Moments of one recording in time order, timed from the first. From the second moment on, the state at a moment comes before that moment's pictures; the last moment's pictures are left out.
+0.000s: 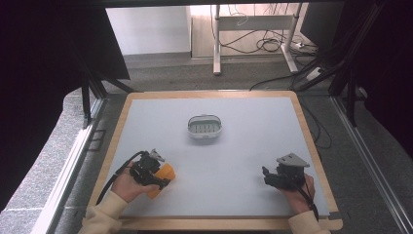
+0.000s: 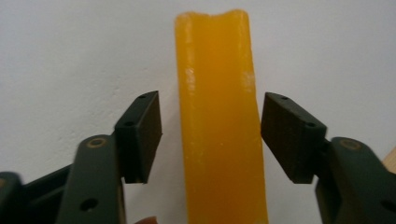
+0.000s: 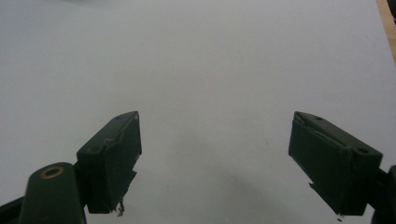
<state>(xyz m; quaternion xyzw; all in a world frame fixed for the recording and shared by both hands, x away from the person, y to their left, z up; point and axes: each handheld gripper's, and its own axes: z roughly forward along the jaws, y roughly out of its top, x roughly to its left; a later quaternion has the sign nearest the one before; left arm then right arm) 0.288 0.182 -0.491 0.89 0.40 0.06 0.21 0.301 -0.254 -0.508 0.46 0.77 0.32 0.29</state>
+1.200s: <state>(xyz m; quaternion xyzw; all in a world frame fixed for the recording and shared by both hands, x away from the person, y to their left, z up) 0.288 0.190 -0.483 0.88 0.40 0.07 0.24 0.300 -0.254 -0.507 0.46 0.77 0.32 0.30</state>
